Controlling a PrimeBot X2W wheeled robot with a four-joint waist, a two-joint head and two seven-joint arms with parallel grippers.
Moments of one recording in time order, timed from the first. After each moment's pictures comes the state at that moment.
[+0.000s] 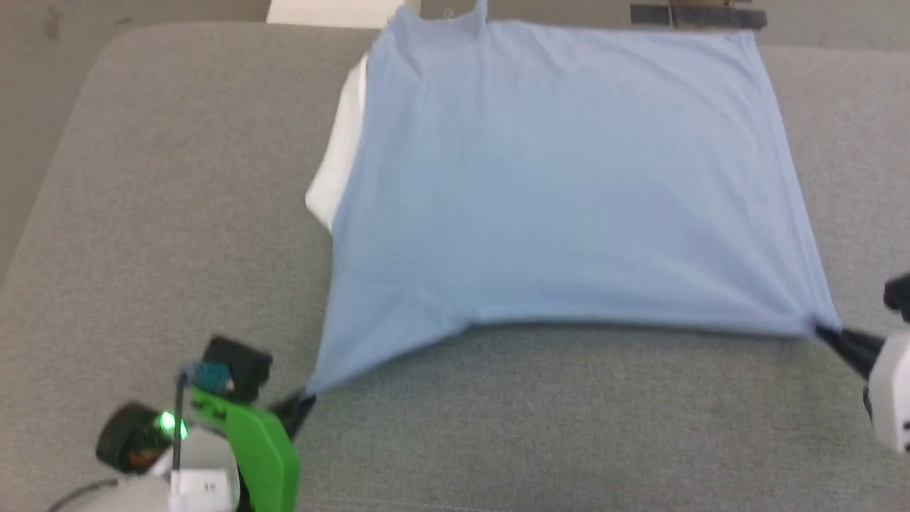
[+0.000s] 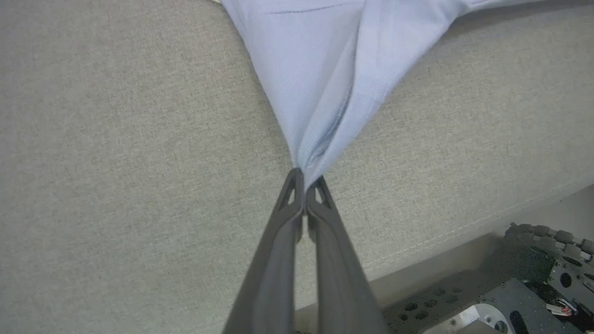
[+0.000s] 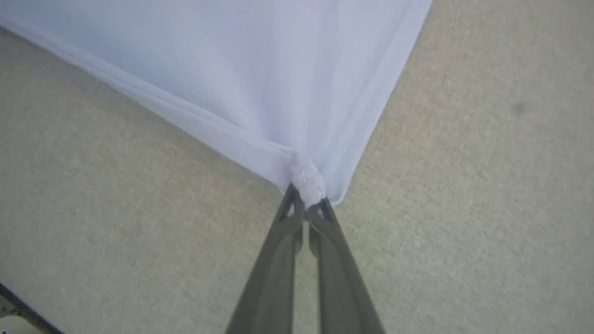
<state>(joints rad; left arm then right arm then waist) -0.32 0.90 -0.88 -0.31 -0.91 0.32 0.32 -0.47 -0.93 0.78 0.36 0.89 0.13 0.15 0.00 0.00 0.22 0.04</state>
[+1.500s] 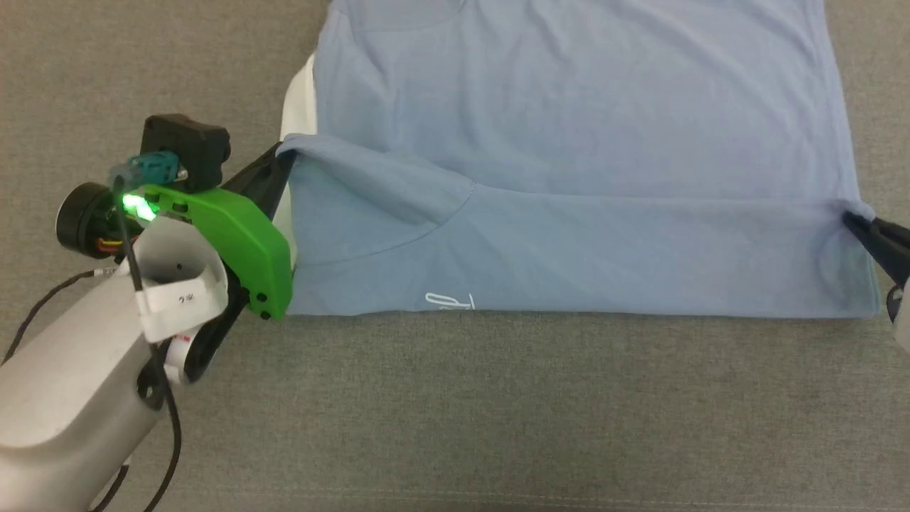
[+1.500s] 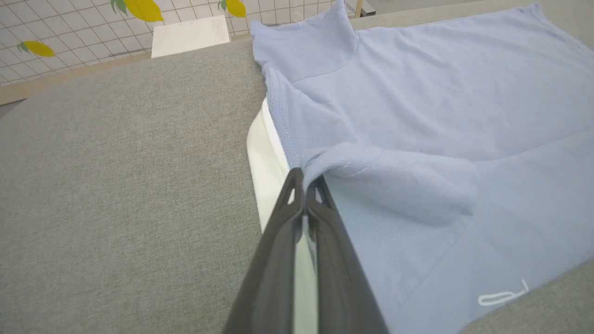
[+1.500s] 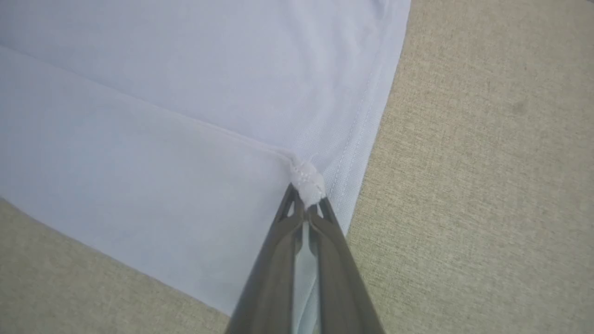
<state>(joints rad) -0.69 0.74 -0.76 -0.13 -0.83 0.28 0.25 -0.37 -0.81 0.26 0.10 0.75 0.13 0.40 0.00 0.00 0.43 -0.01</state>
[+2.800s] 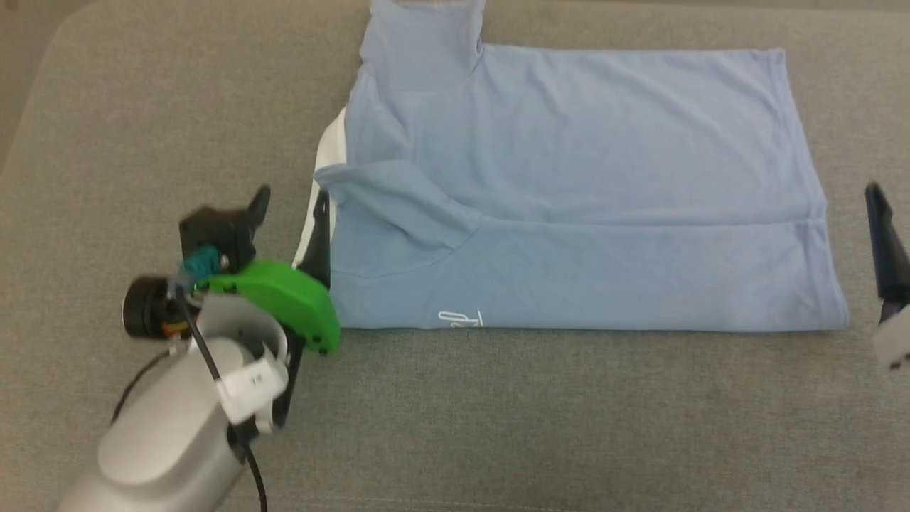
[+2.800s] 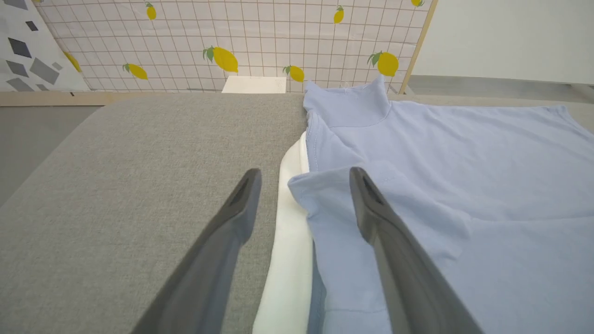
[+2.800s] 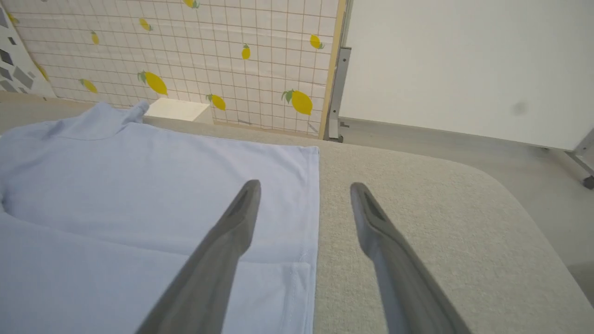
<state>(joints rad) -0.54 0.53 -0.74 0.08 -0.78 0.42 -0.09 -0.23 -0.42 -0.13 0.07 0.33 0.13 0.05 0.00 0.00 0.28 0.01</state>
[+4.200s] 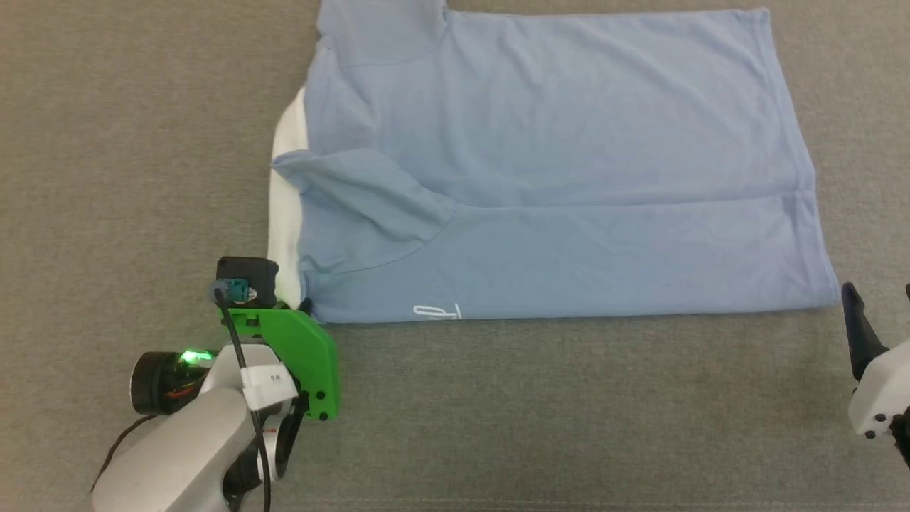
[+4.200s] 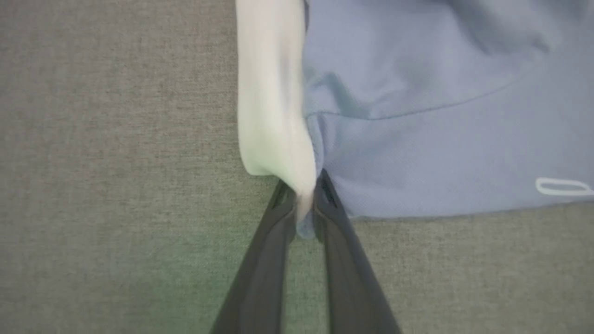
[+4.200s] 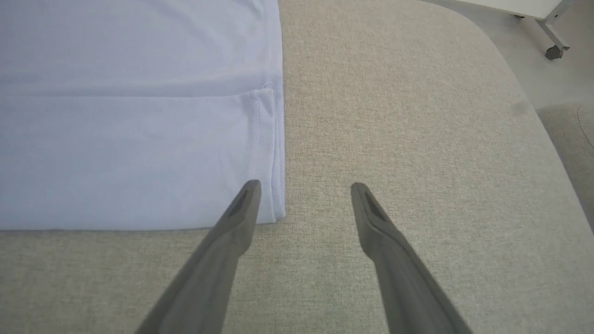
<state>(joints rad) -0.47 0.61 -0.84 -0.01 -0.84 0.59 0.30 -0.06 -0.21 -0.27 -0.10 0.13 0.13 0.38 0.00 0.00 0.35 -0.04</state>
